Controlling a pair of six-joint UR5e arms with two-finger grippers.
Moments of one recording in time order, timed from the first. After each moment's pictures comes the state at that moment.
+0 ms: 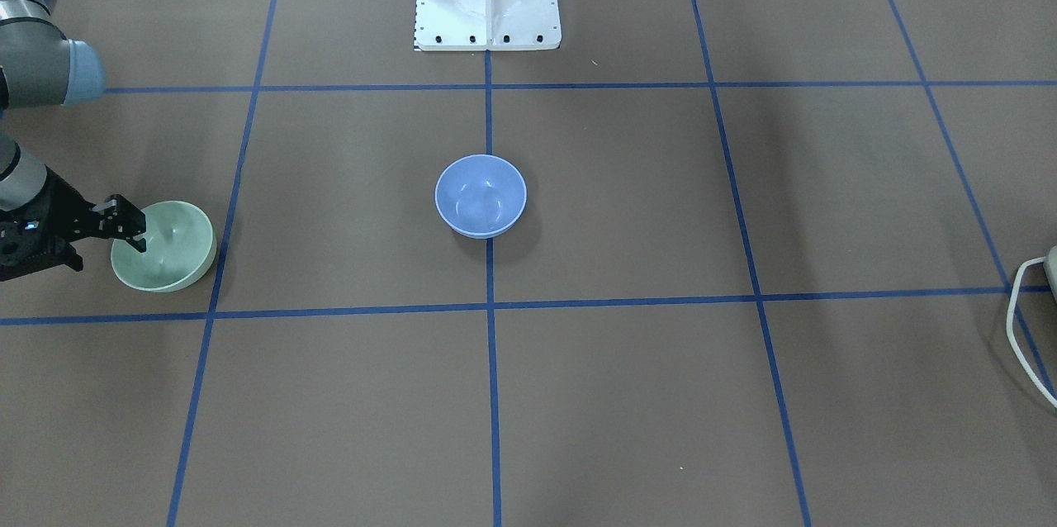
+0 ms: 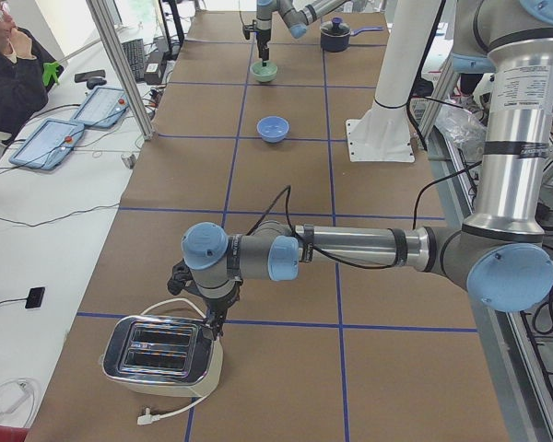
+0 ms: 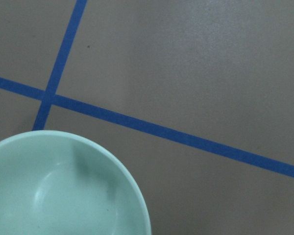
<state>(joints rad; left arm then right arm) -1.59 -1.61 -1.55 -1.55 -2.32 0.33 0.97 -1.47 1.57 -1.07 2.15 0.52</state>
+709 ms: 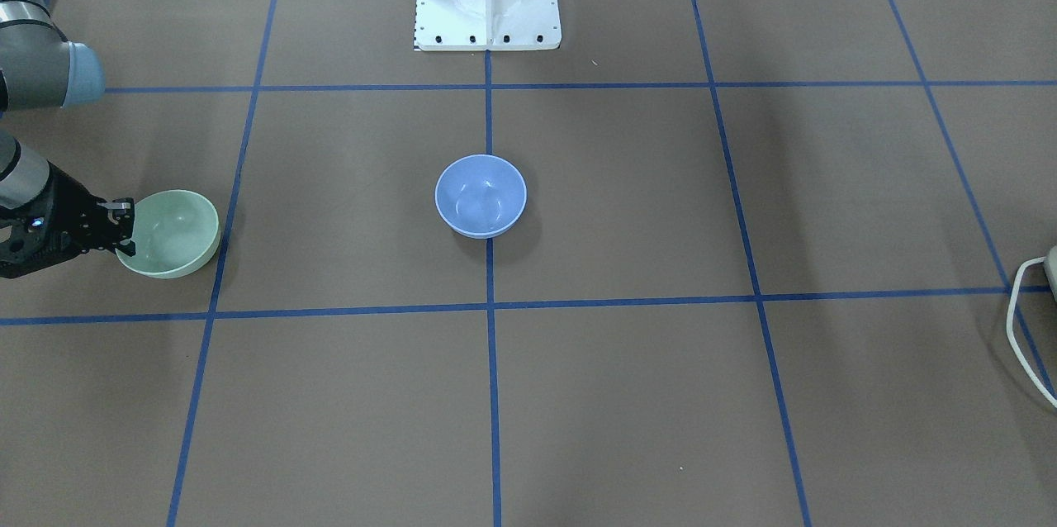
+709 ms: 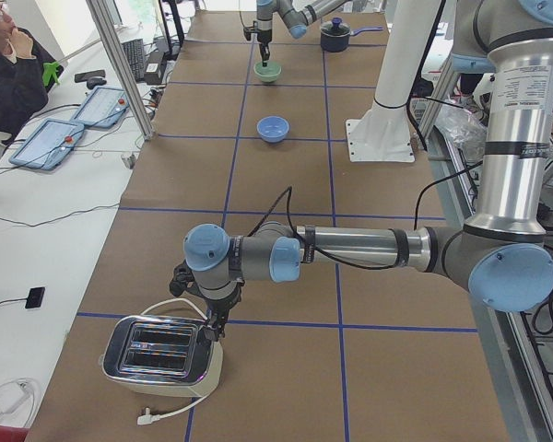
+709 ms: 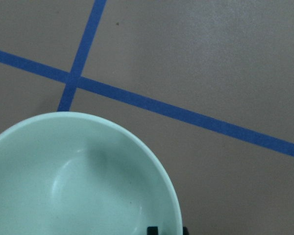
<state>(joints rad) -1.59 -1.61 -1.55 -1.55 -2.32 0.33 0.99 -1.46 1.57 -1.06 2.24 0.52</state>
